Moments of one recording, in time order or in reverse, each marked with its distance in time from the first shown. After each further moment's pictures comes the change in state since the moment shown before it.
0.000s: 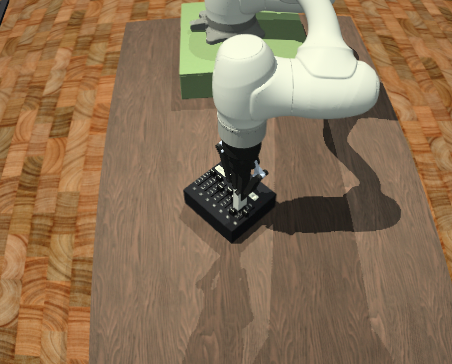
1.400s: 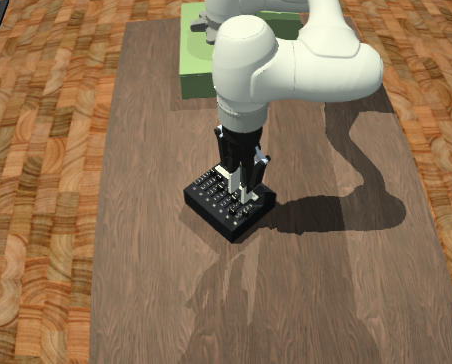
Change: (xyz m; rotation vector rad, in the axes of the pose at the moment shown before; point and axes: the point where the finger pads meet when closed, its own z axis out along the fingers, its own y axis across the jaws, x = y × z) arm 0.000 0.000 -0.040 0.000 0.000 0.000
